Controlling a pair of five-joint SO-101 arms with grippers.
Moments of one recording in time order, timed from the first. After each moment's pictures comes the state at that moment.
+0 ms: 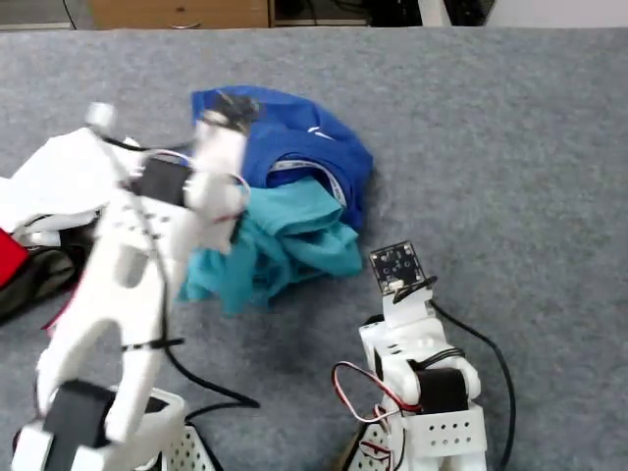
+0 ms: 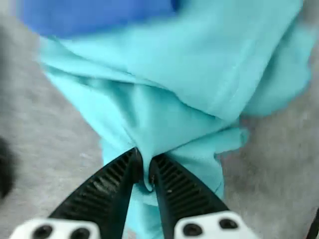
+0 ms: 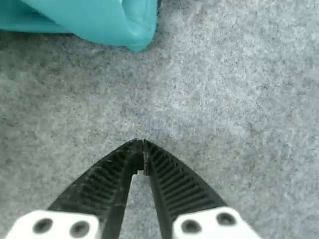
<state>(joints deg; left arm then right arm) 9.9 -19.9 7.6 86.6 -12.4 -9.0 -103.6 96.7 75.2 2.7</state>
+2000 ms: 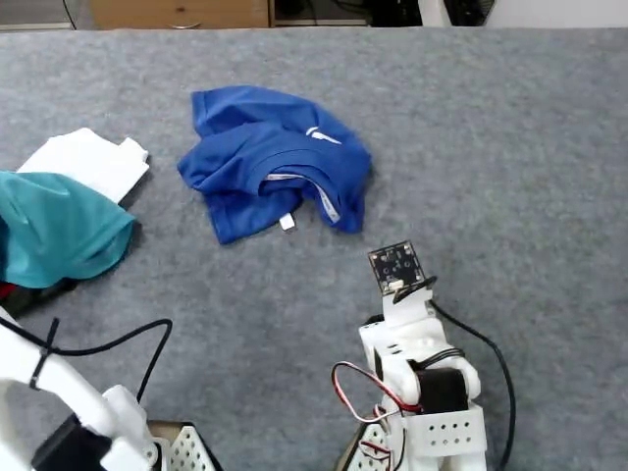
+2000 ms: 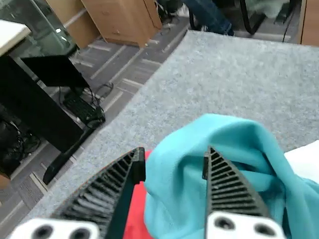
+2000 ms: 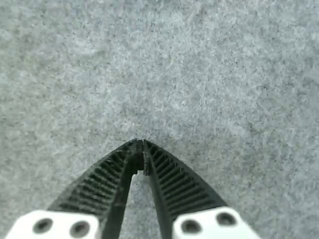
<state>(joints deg) -53.6 -30.1 22.4 34.0 -32.9 -9.0 -103.6 96.7 75.2 2.7</state>
